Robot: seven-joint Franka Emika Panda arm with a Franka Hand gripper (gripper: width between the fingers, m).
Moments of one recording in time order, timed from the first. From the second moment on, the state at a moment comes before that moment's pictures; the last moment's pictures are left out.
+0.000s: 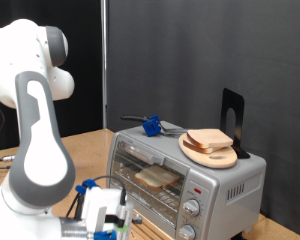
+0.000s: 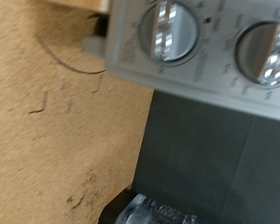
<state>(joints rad) -0.46 0.85 0.10 -1.52 1.19 1.76 -0.29</state>
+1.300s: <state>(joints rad) -0.48 1.01 0.09 -1.26 1.17 1.50 -0.04</state>
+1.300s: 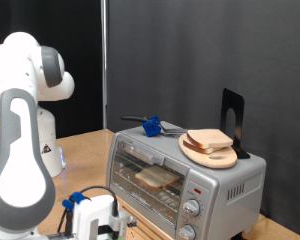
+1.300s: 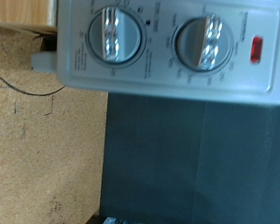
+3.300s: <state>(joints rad) -0.36 0.96 0.20 -1.45 1.21 1.73 -0.29</state>
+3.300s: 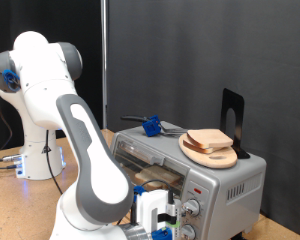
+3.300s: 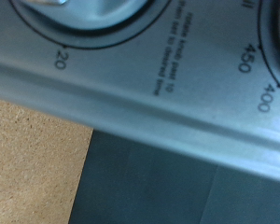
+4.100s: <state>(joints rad) -0.35 0.95 0.21 -1.45 1.22 1.77 -0.29</state>
